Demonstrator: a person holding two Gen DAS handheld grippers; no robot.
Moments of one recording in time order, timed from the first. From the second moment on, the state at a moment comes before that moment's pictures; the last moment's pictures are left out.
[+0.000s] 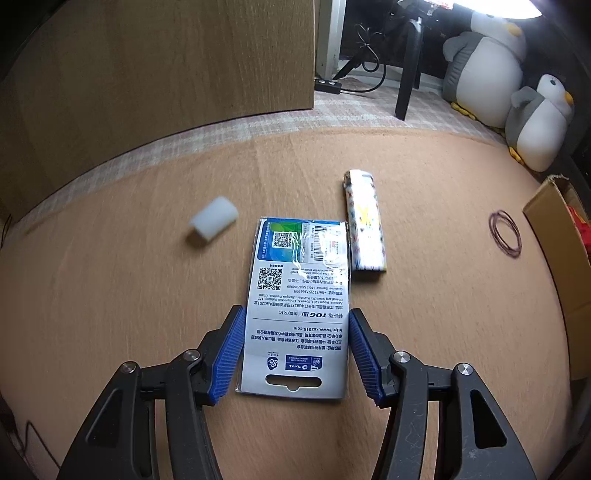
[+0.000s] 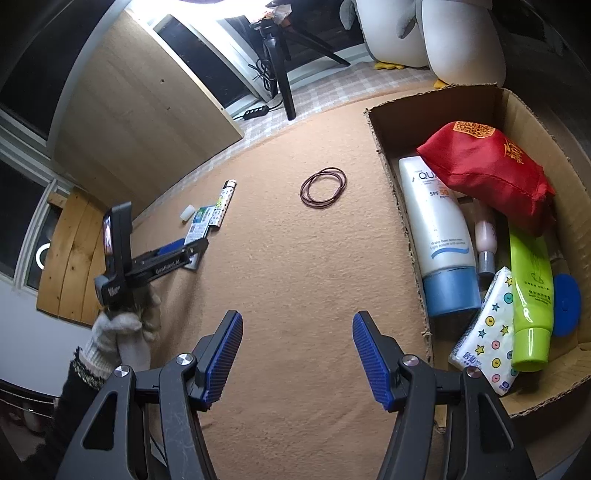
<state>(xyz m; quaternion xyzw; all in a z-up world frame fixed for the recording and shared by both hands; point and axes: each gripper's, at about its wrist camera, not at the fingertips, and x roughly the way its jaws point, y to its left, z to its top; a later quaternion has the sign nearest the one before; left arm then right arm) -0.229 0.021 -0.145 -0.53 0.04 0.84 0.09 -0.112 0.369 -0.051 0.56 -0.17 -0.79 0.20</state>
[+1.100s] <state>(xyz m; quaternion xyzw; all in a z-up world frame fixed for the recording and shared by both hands) -0.125 0.143 -0.058 -0.47 0.02 0.87 0.18 -0.065 0.407 -0.032 0.52 -0.13 -0.82 0.17</state>
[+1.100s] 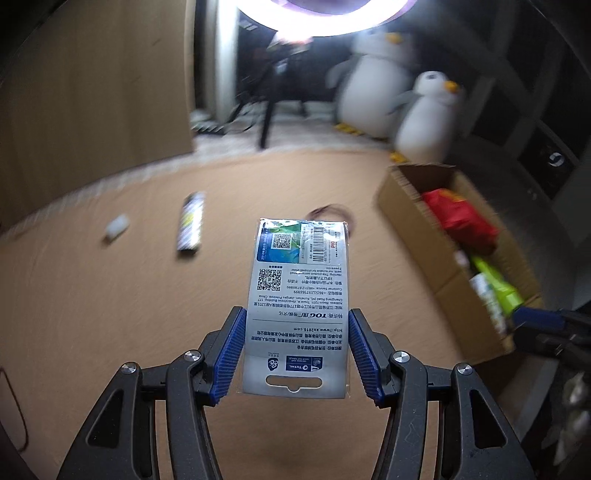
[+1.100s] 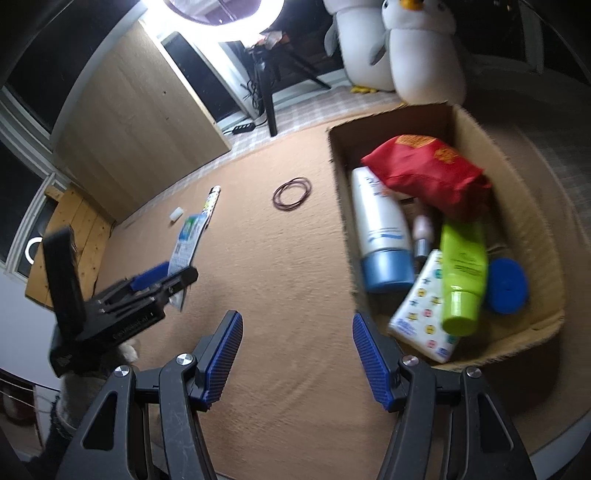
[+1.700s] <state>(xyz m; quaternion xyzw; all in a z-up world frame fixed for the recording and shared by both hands) -0.121 0.310 -0.033 -0.44 0.07 0.85 0.28 -0.036 0.492 -0.026 0.50 -0.13 -0.85 0.07</state>
